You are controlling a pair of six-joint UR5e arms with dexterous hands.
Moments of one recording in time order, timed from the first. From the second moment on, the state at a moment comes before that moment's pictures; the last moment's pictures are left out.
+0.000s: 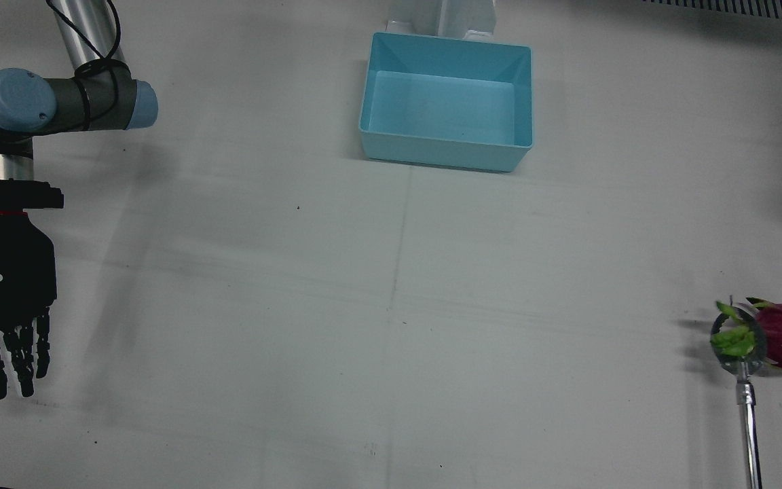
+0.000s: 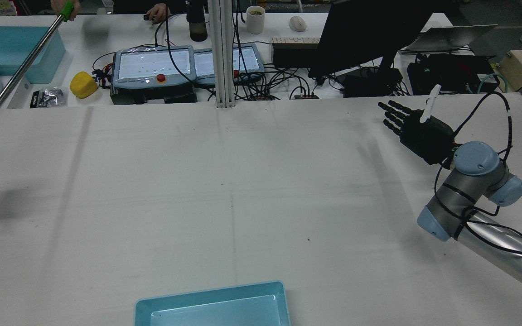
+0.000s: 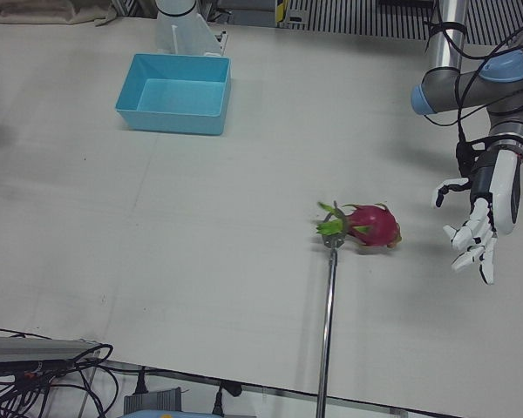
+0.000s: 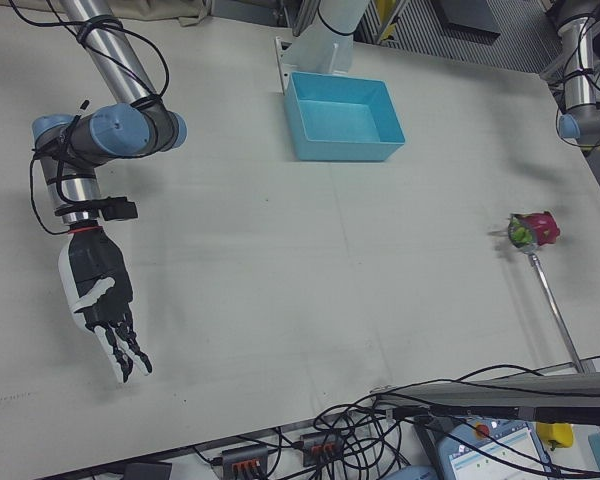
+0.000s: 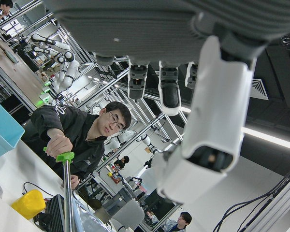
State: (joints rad) left arm -1.32 -1.47 -1.46 -0.64 1.48 0.74; right arm 0.98 -1.20 1.30 -3.33 -1.37 0.51
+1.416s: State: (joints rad) left arm -1.31 -1.47 -1.47 -0.61 1.48 0.77; right arm 0.98 -1.20 1.30 -3.33 -1.37 0.51
